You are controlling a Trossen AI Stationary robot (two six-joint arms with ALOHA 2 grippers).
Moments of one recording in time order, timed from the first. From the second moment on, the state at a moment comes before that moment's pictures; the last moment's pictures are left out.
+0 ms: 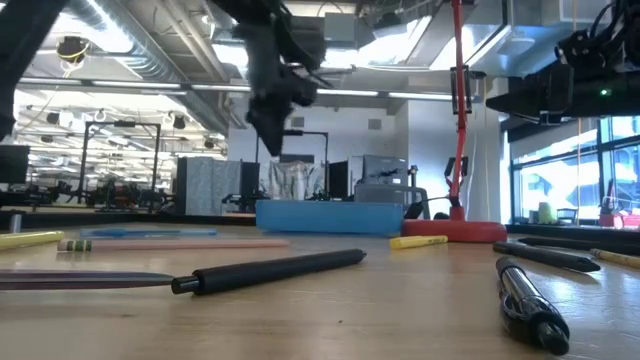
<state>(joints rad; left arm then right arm) 0.42 1.86 1.63 -1.11 -0.02 -0.01 -0.42 0.01 0.01 0.11 0.11 -0.16</state>
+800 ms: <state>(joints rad) 0.12 1.59 0.98 -1.08 -0.11 -0.76 -0.42 0.01 0.01 0.07 0.11 -0.16</state>
